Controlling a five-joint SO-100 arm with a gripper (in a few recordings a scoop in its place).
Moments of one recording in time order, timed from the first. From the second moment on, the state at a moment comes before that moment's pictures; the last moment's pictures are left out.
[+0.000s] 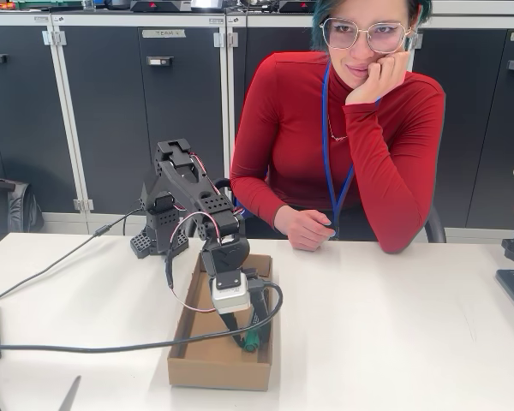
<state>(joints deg) -40.5 63.9 83.8 42.3 -58.4</state>
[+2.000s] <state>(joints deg) -63.4 98.1 67.0 61.3 -49.5</state>
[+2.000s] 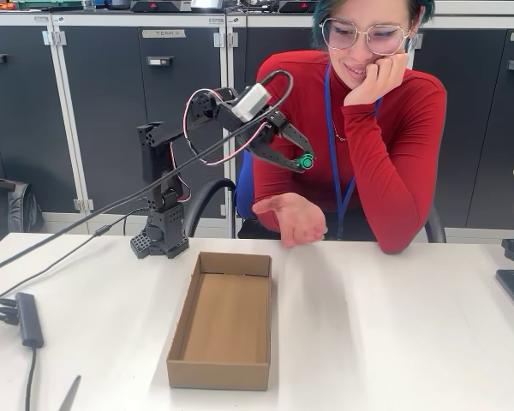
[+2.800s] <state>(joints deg) -61.9 97.2 68.2 56.2 -48.0</state>
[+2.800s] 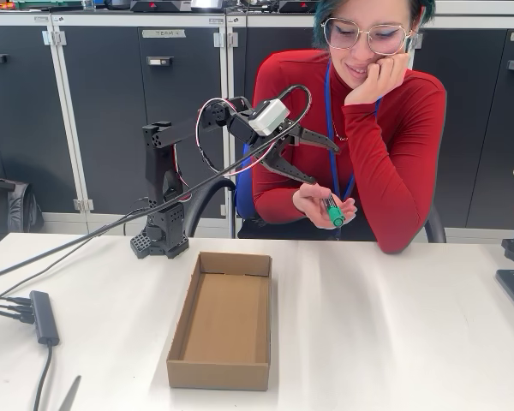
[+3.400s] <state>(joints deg) -61.9 97.2 68.6 59.3 -47.2</state>
